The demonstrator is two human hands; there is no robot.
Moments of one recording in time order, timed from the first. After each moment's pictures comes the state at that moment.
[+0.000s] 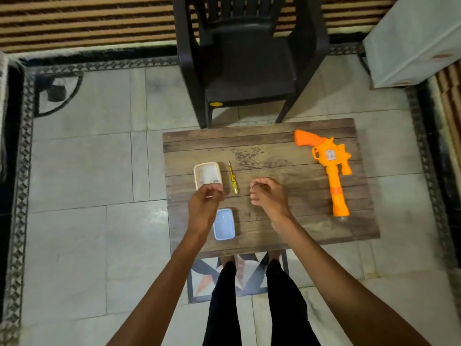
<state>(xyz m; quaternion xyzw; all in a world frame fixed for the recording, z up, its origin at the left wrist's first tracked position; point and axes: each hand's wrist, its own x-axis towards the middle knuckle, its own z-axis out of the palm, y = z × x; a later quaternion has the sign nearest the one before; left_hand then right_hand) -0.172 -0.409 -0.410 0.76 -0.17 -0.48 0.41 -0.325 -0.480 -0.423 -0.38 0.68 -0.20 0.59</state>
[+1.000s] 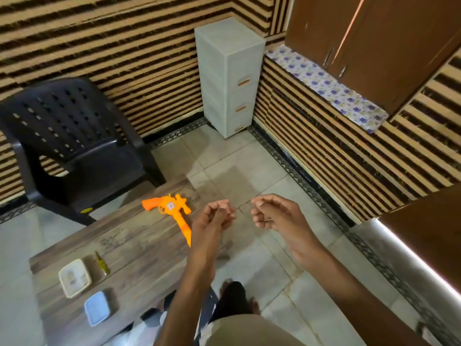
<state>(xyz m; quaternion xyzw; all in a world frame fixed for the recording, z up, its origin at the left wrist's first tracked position) -0.688 -0.415 -0.130 0.54 -0.33 -0.64 0.44 -0.853 -0.400 -0.107 -0.32 0.59 -0.46 0.58</state>
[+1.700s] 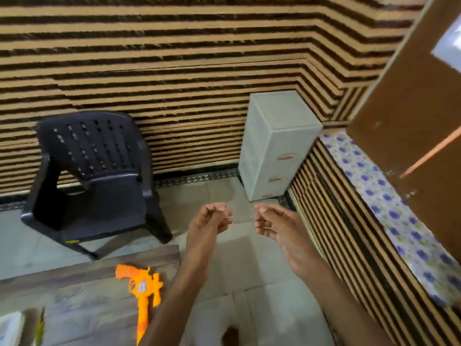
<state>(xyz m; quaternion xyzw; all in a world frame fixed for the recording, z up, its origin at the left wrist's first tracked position) -0.794 -0.772 -0.106 0.57 -0.24 -0.53 0.58 -0.960 -0.805 -0.084 -0.38 0.52 -0.40 0.66</state>
